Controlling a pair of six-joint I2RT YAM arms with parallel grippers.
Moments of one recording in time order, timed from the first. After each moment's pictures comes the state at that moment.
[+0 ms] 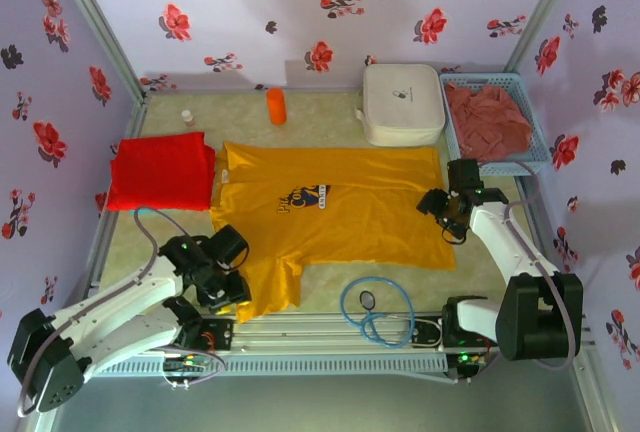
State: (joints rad) left arm -0.82 0.88 0.54 -1.14 0.23 -1.10; right arm 0.06 1.21 0.76 -0.74 -0.05 0.68
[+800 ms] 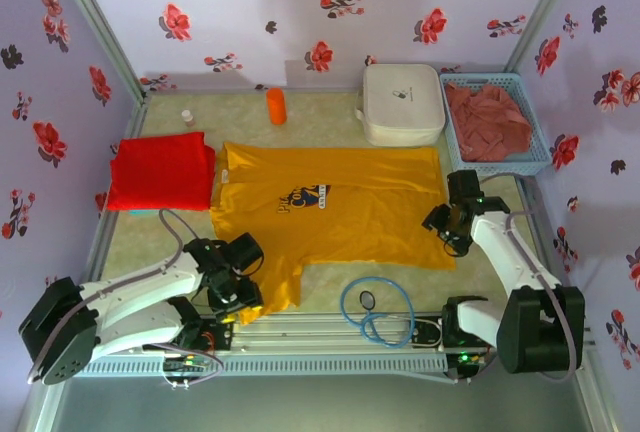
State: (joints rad) left arm -0.91 1.05 0.50 -0.99 0.26 -1.20; right arm 0.06 1.13 0.69 -0.87 -0.02 0.75
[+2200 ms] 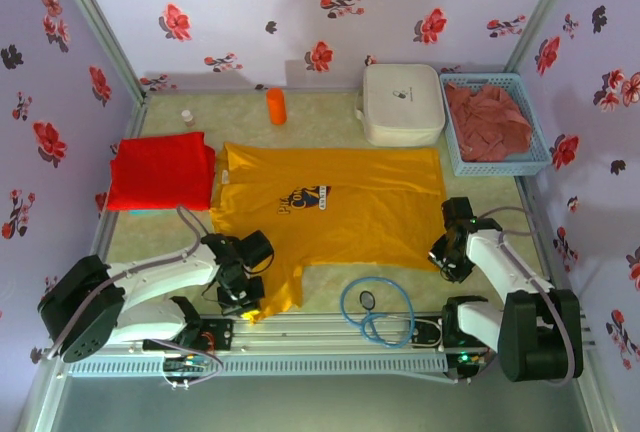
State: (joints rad) left arm -0.92 1.20 0.52 -0.91 0.29 -1.17; right arm 0.07 1.10 0.49 -0.87 0.00 0.91
